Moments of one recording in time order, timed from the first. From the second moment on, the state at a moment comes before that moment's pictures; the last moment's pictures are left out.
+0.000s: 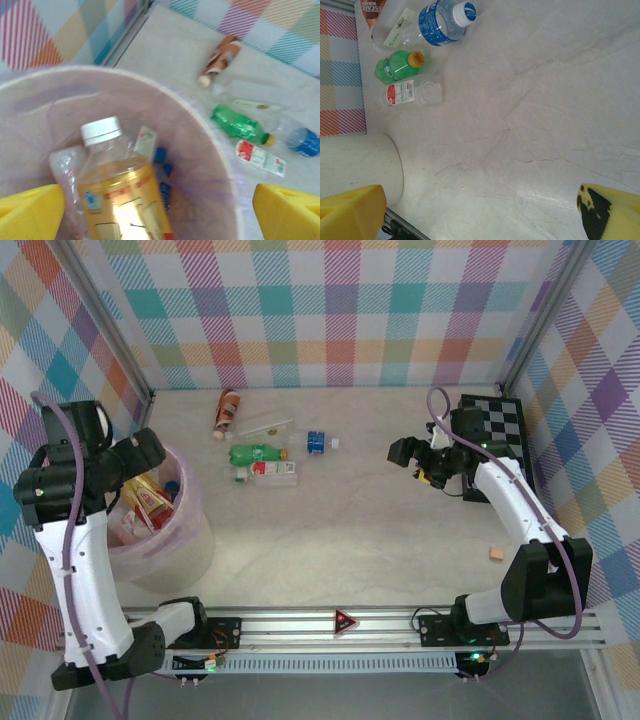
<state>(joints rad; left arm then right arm) 0.12 1.14 1.84 -1.44 -0.13 -0.29 0.12 1.40 1.16 -0.74 -0.60 0.47</state>
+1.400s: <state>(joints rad) -0.62 2.23 2.29 -1.12 -0.22 -0.04 0.12 1.29 1.10 -0.82 -0.54 0.44</state>
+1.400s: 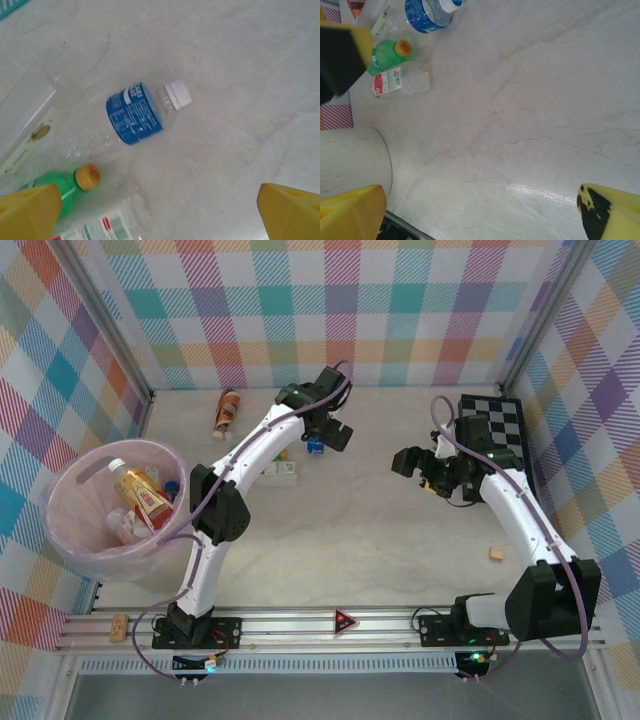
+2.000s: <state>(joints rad) -0.48 2.48 2.32 -0.95 -0.11 0.09 0.12 1.24 1.05 -0.87 -0.48 0.41</state>
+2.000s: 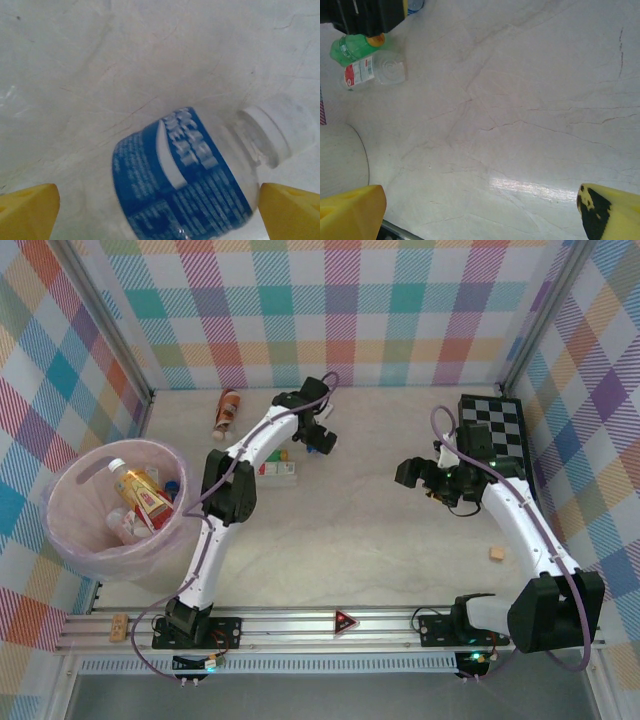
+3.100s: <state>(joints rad) -0.53 2.44 2.29 -0.96 -0.09 -0.02 0.12 1.24 1.05 -0.87 -0.47 0.41</state>
